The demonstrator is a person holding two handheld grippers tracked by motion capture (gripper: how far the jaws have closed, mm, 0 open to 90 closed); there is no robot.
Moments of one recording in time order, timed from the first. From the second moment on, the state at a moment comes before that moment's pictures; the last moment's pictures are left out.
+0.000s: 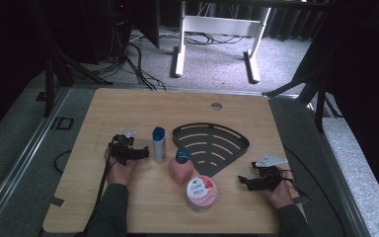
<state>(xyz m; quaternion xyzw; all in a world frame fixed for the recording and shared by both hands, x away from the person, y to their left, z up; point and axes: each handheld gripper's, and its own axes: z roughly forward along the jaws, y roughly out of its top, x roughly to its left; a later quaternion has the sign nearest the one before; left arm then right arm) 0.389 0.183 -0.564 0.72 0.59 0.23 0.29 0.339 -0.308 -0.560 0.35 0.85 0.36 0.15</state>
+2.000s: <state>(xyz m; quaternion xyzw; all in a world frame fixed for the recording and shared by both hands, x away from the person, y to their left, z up) 0.292 0.147 -0.508 0.77 0.43 0.23 0.41 0.339 -0.309 -0.560 0.35 0.85 0.36 0.15</state>
